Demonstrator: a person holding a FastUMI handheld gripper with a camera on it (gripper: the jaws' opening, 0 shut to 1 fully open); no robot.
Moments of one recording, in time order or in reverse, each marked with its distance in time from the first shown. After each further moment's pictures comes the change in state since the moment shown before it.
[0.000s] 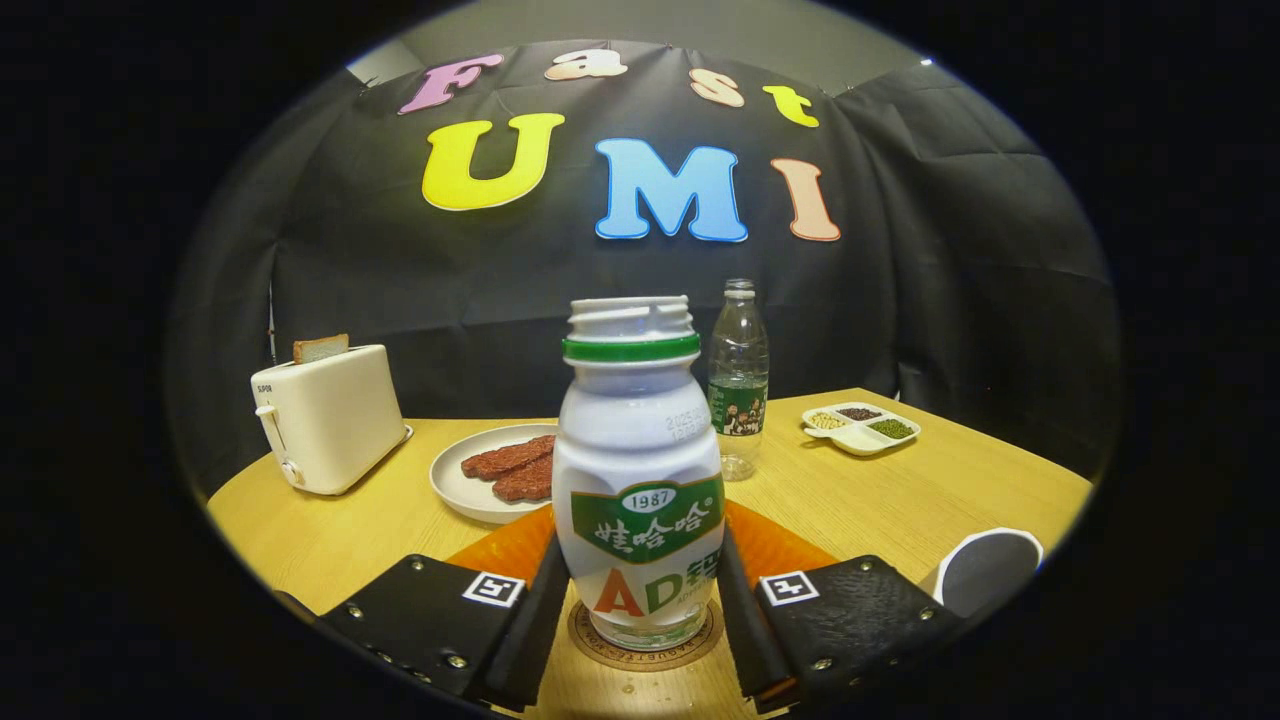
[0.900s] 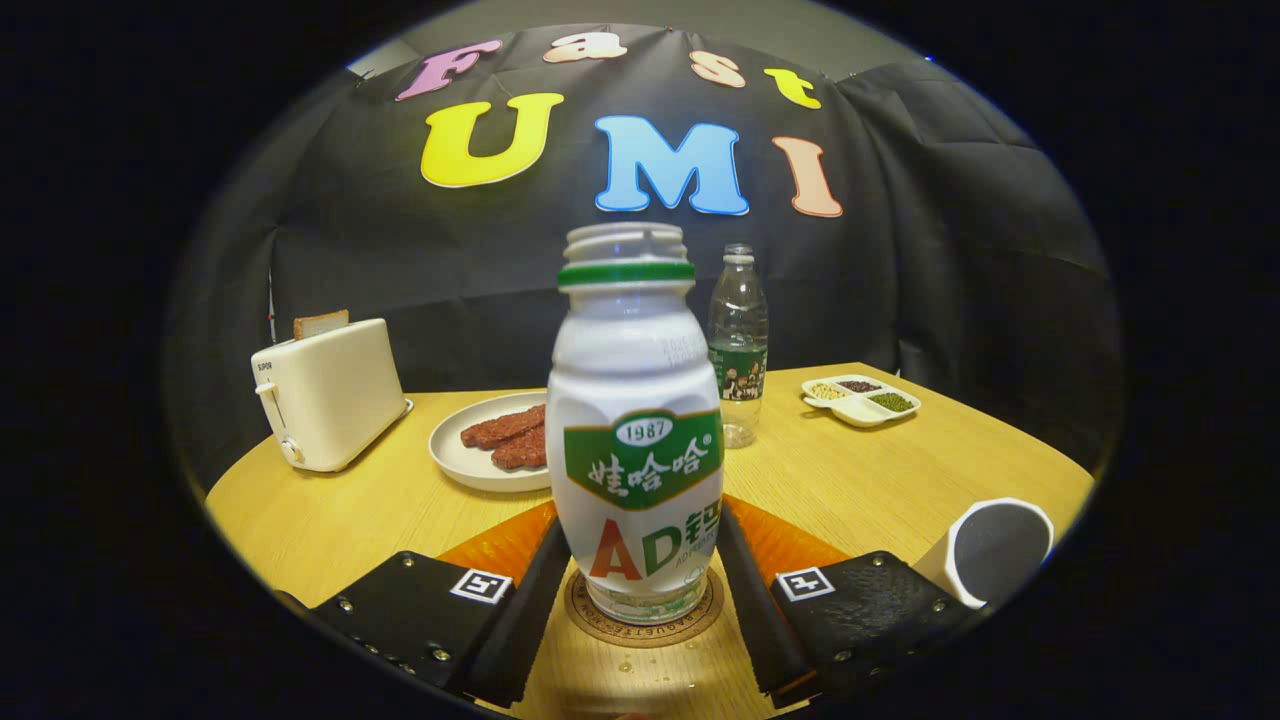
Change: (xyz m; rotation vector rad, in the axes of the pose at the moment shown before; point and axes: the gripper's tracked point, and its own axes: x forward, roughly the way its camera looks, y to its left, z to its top) arm -0.009 0.000 -0.007 -0.001 0.034 0.011
